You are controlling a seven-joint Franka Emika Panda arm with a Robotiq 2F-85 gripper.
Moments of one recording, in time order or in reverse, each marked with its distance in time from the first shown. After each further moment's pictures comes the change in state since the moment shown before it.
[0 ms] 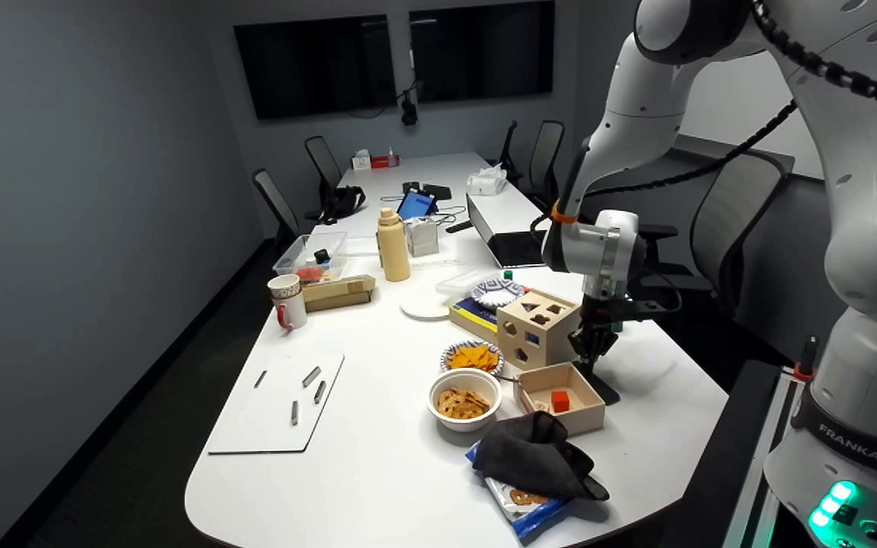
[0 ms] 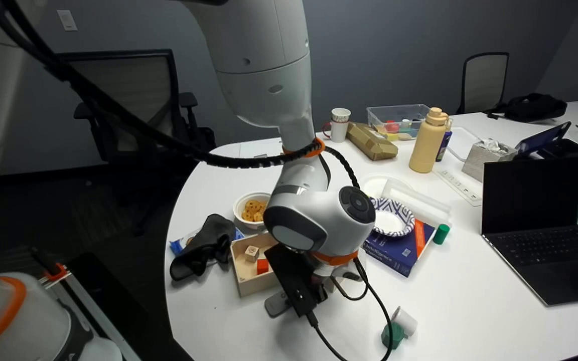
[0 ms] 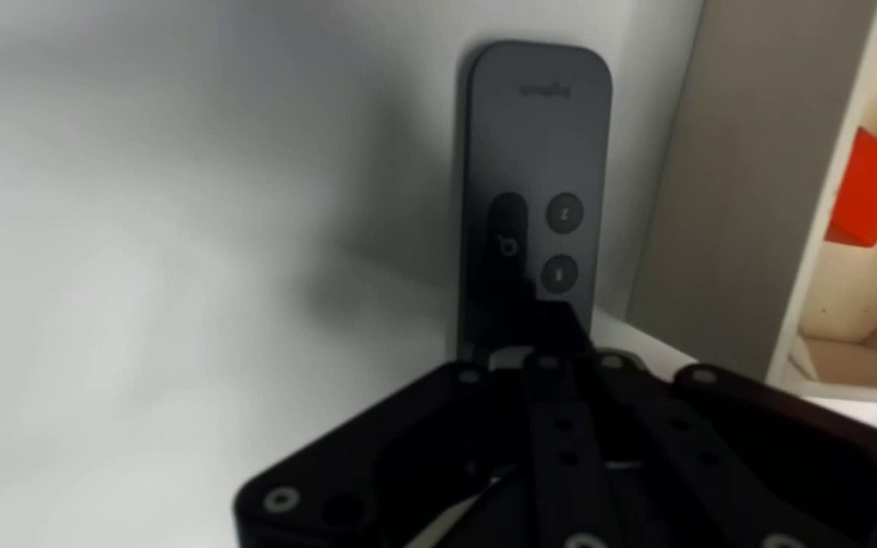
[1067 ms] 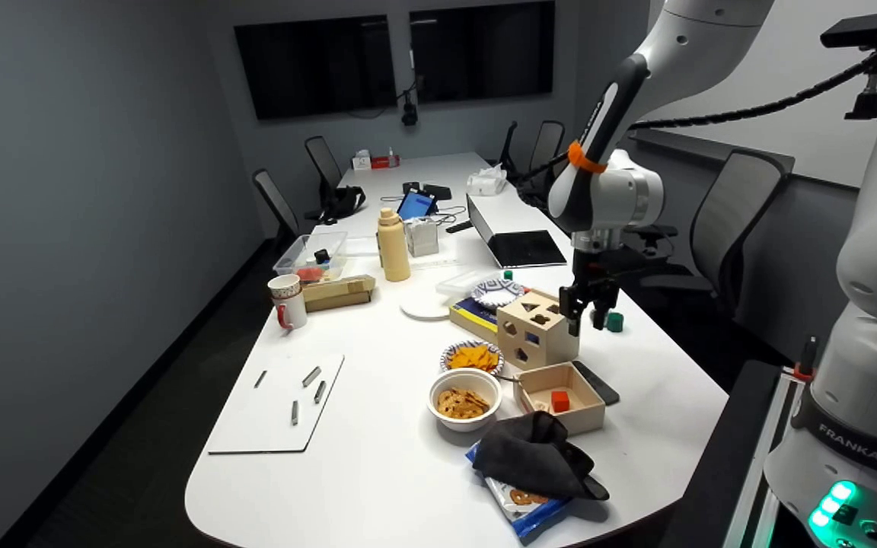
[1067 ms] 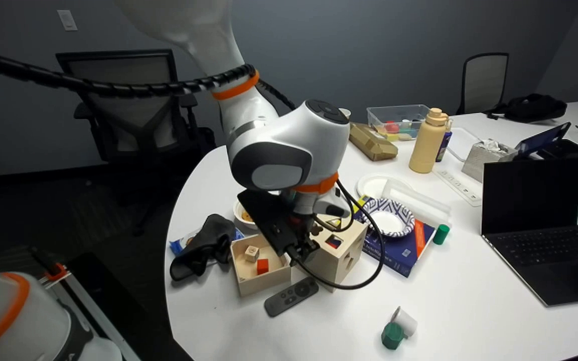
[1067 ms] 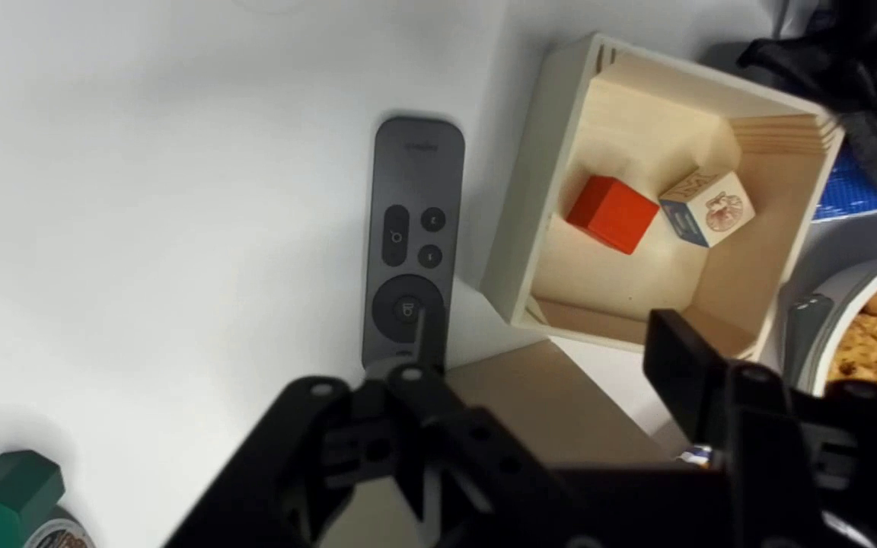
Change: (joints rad) arm 0.094 -0.433 -0.026 -0.234 -0.479 -0.084 0.494
